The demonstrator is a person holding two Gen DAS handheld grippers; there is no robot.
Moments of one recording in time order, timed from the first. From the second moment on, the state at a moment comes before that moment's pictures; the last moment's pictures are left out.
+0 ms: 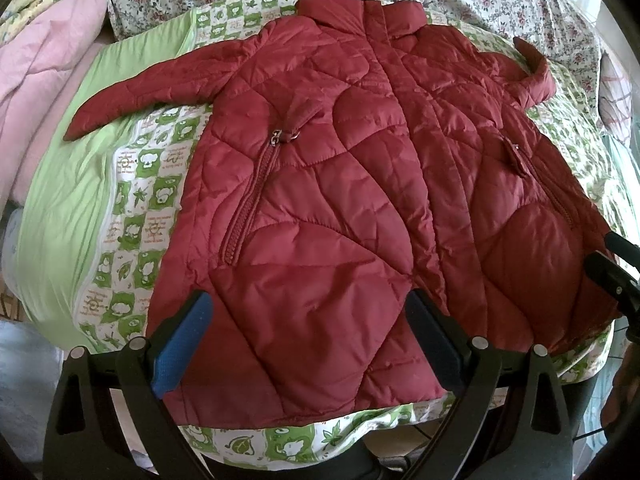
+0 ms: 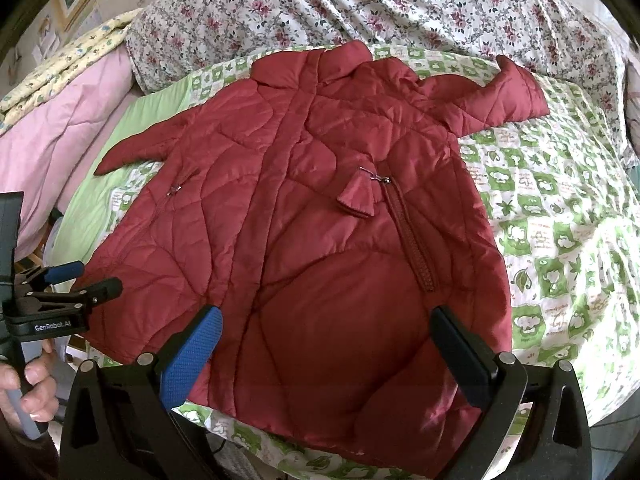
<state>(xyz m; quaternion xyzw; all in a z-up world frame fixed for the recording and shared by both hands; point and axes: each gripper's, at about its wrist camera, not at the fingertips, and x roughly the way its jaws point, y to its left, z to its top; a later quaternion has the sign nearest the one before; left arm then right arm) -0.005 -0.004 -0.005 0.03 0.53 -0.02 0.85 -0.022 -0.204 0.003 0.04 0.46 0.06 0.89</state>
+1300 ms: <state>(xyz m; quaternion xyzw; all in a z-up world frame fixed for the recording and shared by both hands) 0.024 -0.006 -0.012 0.02 0.55 -0.03 0.83 0.005 -0.240 0.008 0.06 0.44 0.04 0.90</state>
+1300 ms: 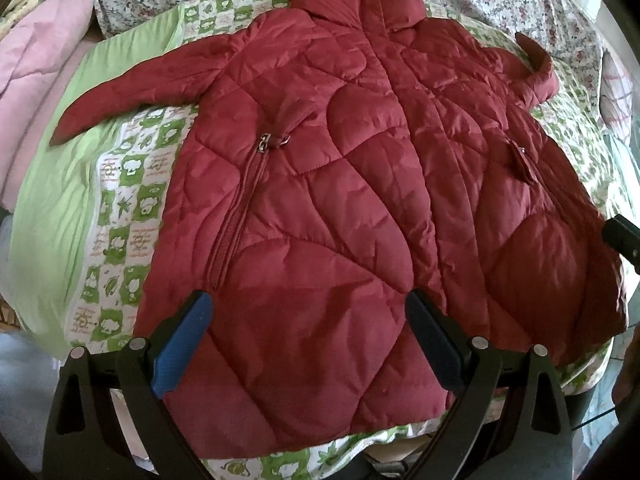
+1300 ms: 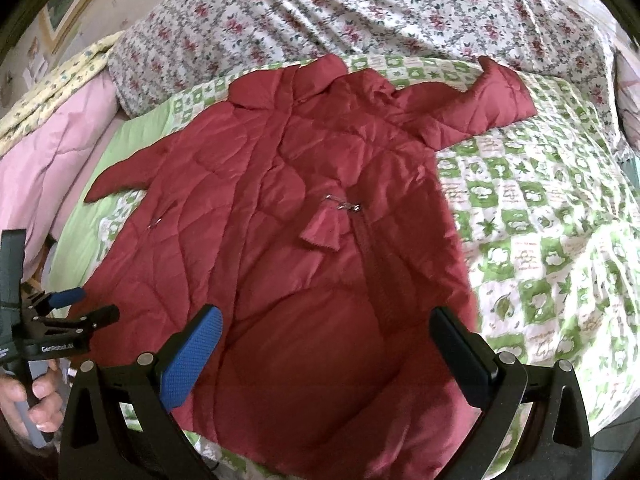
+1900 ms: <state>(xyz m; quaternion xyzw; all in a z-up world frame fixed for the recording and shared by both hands) 0.091 0.004 -0.016 0.00 0.55 -0.01 0.84 0.110 -0.351 0.027 0.11 0.41 -0.04 0.90</state>
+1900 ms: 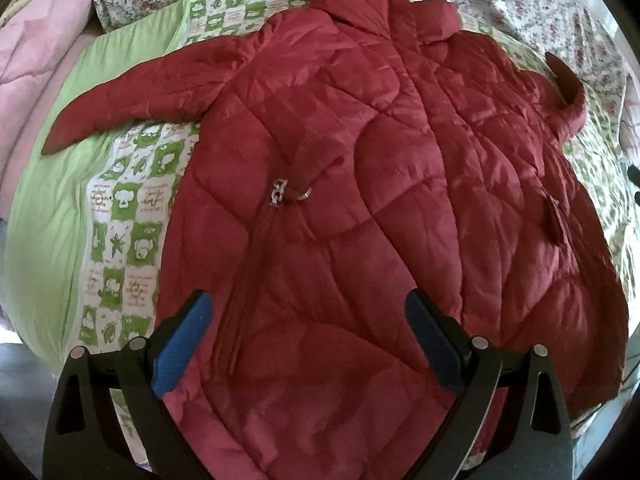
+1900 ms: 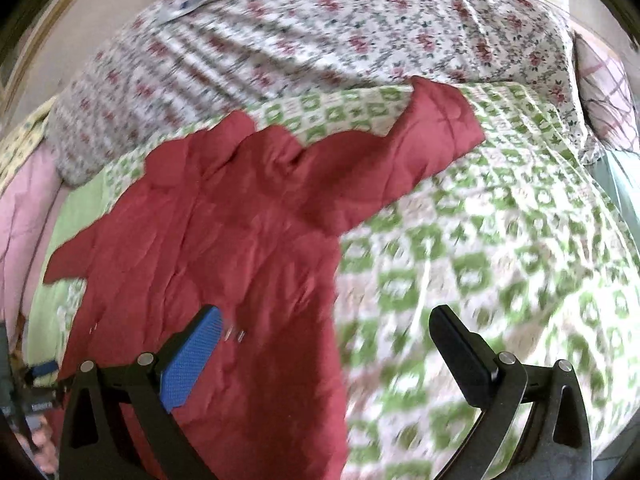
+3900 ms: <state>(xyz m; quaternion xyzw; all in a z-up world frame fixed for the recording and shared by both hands) 0.156 0.059 -0.024 -0.16 0.55 -0.08 0.81 0.248 -0.139 -0.007 0.02 0.42 0.21 0.88</state>
